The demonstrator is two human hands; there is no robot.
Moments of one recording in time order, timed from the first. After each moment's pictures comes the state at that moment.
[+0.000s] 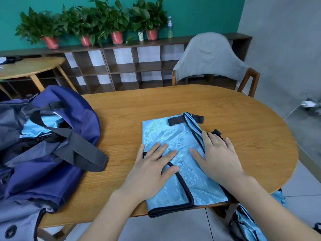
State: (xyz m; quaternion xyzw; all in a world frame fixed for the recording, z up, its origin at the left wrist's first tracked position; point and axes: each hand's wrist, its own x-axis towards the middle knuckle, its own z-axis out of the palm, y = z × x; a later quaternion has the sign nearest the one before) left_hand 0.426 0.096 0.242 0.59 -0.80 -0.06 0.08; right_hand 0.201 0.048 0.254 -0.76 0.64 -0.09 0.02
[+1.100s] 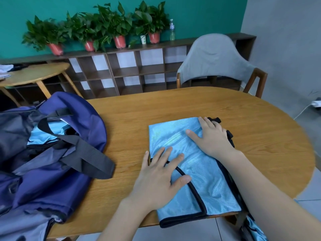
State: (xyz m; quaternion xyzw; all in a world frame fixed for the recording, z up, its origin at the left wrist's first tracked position) left_hand 0.426 0.100 0.245 0.60 -0.79 -0.05 0.06; right_hand 0.227 -0.035 0.254 -0.74 0.64 -0.15 0.13
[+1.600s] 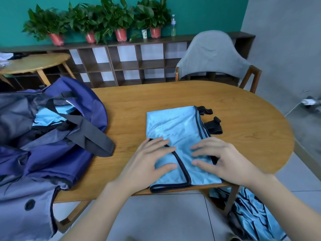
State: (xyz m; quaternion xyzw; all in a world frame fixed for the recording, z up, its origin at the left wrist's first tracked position) left_hand 0.445 0.121 0.237 0.52 -0.80 -0.09 0.28; right_hand 0.169 0.080 0.255 -0.88 0.34 -0.29 0.15
